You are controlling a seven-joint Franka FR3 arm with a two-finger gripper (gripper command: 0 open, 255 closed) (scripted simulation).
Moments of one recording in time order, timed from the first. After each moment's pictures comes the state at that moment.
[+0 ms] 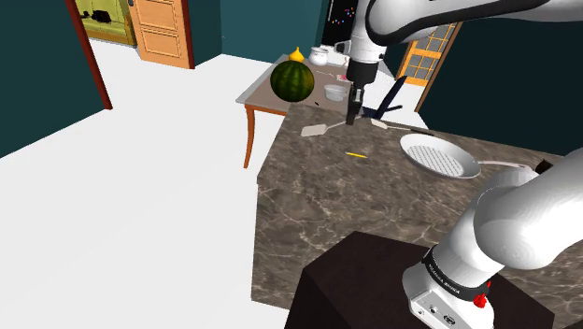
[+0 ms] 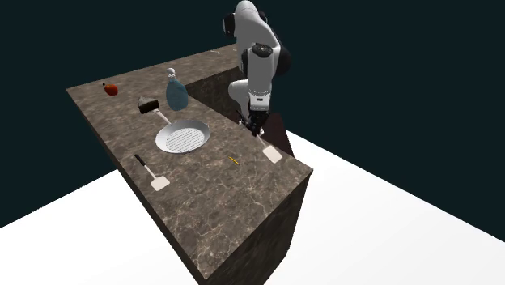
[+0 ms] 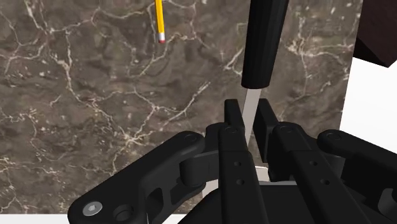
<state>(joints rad) 0.17 -0.41 -0.14 -2.33 -0.10 1.87 -0.64</state>
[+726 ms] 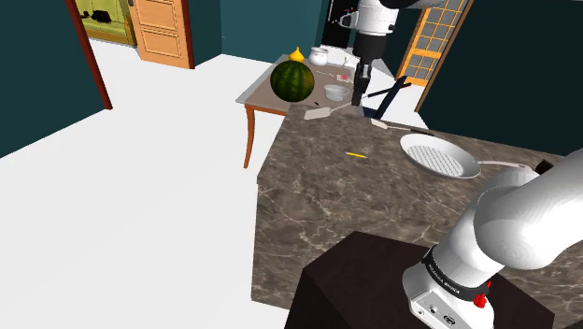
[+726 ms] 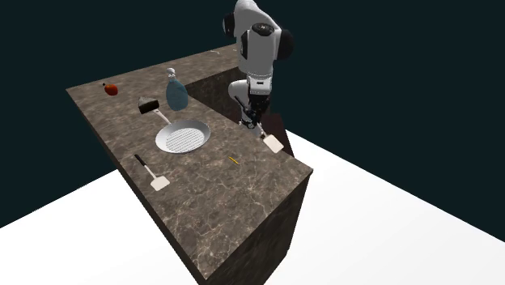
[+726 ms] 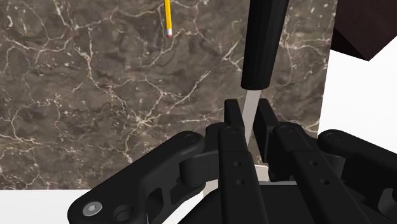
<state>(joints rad) 0.17 -0.42 -0.13 -2.18 -0.09 1.71 -0.64</state>
